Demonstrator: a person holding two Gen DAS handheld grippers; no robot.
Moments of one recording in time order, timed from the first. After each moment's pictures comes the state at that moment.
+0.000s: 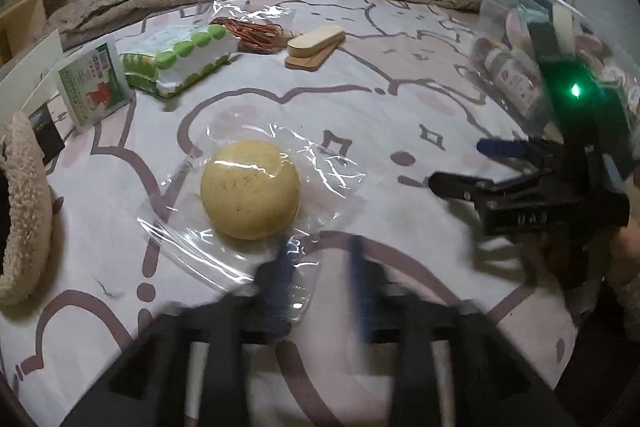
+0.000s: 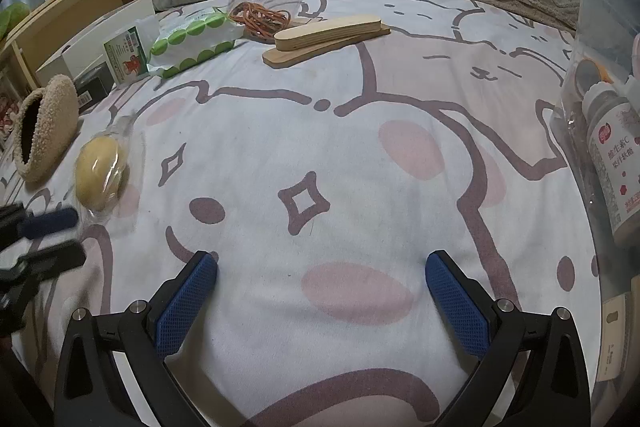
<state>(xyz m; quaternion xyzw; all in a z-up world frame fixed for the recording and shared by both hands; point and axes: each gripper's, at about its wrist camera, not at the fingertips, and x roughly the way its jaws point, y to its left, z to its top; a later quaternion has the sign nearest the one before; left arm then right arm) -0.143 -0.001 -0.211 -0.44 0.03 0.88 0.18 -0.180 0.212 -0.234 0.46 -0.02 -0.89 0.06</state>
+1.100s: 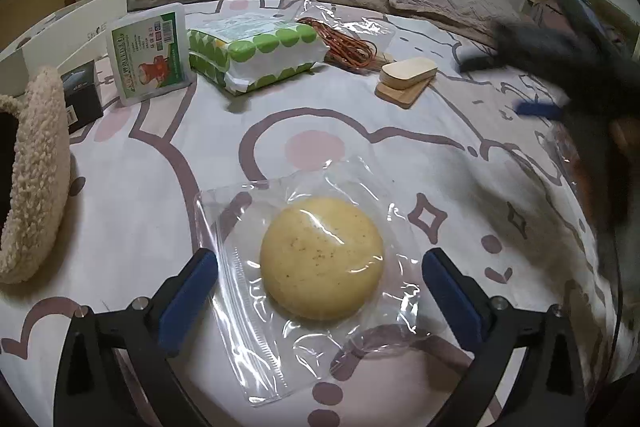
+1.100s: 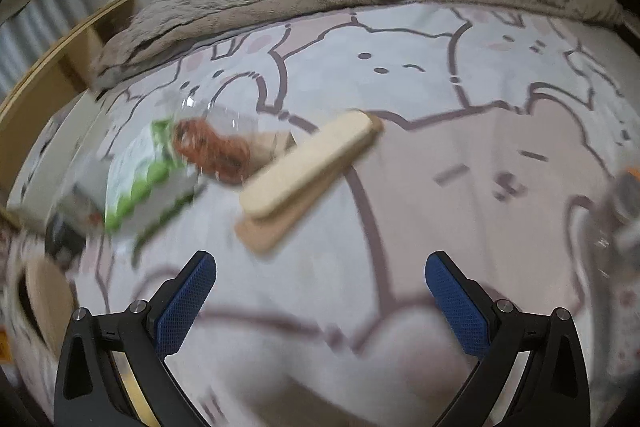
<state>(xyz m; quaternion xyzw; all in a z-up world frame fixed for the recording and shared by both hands) -0.191 -0.020 -0.225 -0.43 -0.04 0.90 0.06 -0.348 0.209 -0.177 0.46 -0.14 -0.87 0.00</state>
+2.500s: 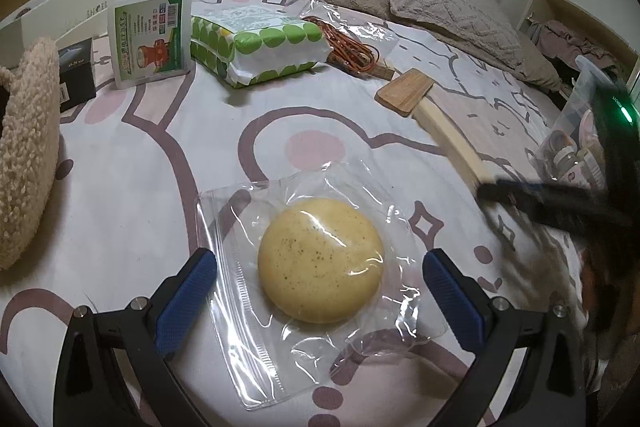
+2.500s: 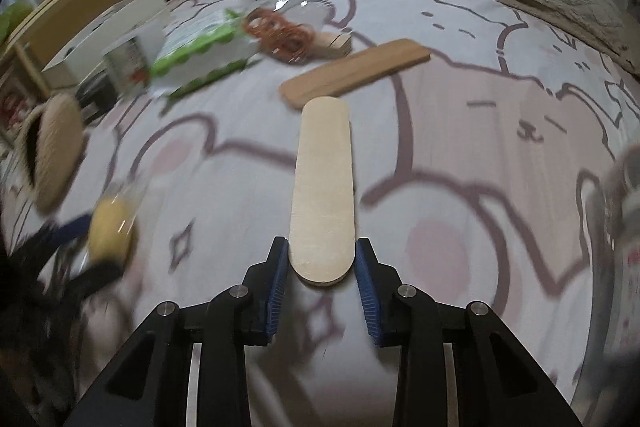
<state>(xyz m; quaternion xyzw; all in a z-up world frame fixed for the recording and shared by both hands) -0.195 -0.035 -0.228 -0.43 -0.09 0.89 0.08 -0.237 0.201 -0.208 0.49 -0.01 -0.86 0.12</state>
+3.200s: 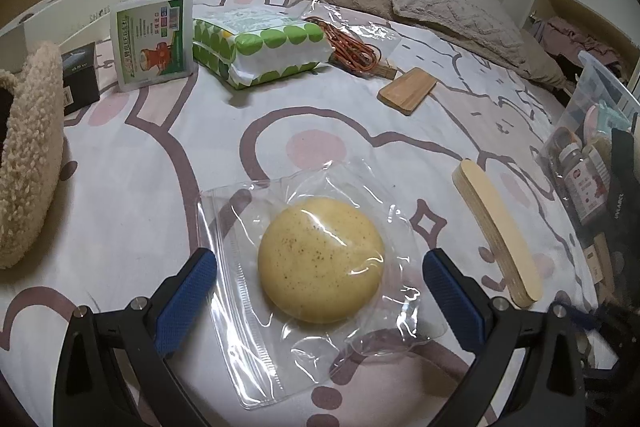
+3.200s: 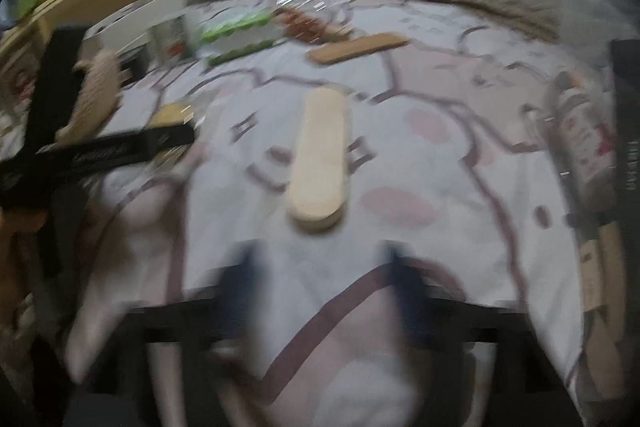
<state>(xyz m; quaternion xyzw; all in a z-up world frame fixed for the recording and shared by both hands) -0.193 -0.033 -0.229 -0.43 -0.08 0.90 0.07 -0.119 0.184 -0.204 0.43 0.00 -0.90 0.06</state>
